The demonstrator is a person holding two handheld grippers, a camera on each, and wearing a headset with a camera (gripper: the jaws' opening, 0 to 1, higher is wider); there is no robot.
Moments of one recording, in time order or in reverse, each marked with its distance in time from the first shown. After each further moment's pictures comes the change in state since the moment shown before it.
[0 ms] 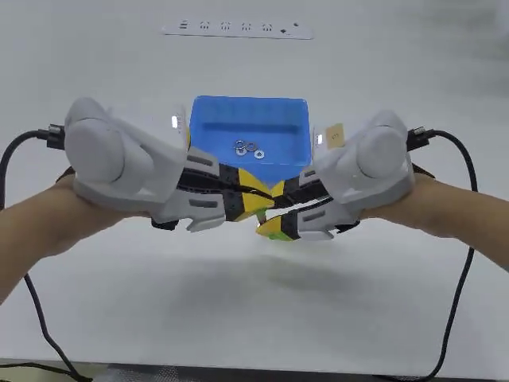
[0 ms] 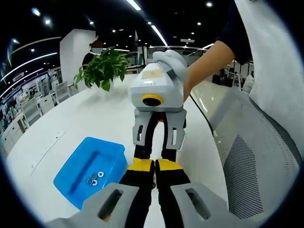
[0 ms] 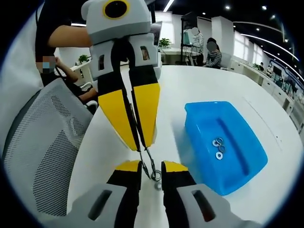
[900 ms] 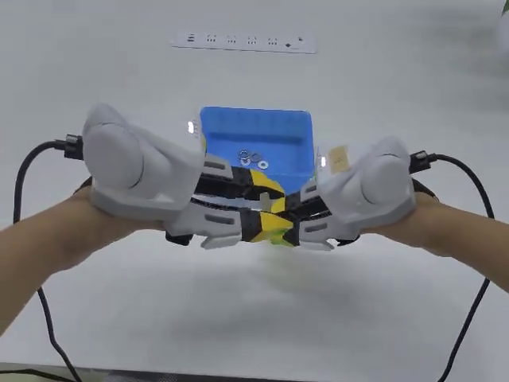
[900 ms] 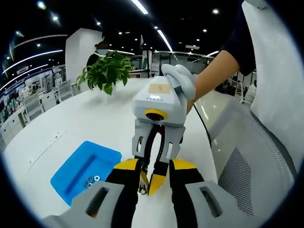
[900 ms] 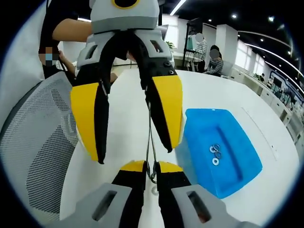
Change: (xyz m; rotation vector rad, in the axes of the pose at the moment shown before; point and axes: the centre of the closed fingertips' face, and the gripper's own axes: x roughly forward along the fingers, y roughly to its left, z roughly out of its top) left arm 0.000 -0.009 0.020 -0.059 -0.052 0.013; right arm -0.003 -0.003 0.003 -0.070 -0.029 -0.041
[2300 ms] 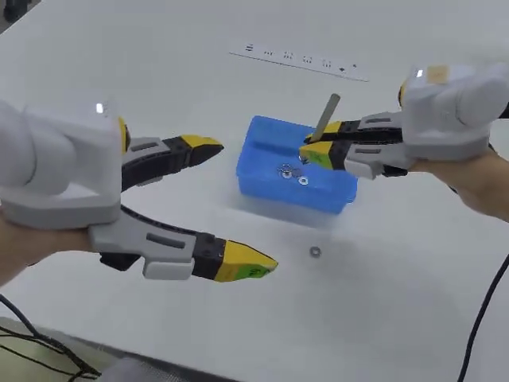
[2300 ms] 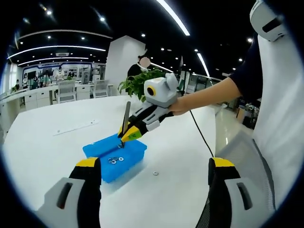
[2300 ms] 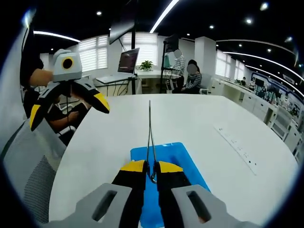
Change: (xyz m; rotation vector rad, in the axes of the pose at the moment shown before) left arm -0.101 0.016 -0.009 -0.269 -0.176 0.285; right arm -0.015 -0.104 0.067 0.083 -0.161 -0.146
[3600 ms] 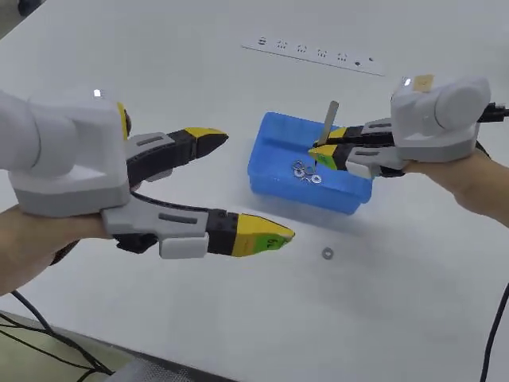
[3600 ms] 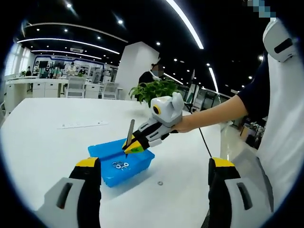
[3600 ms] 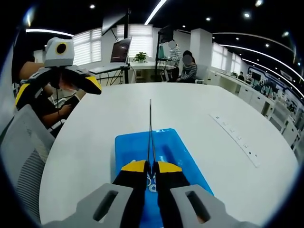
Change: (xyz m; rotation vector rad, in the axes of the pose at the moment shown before) left arm 0.010 0.024 0.017 -0.116 -0.091 0.052; right arm 0.007 -0.015 -0.023 0.011 0.068 -0.040
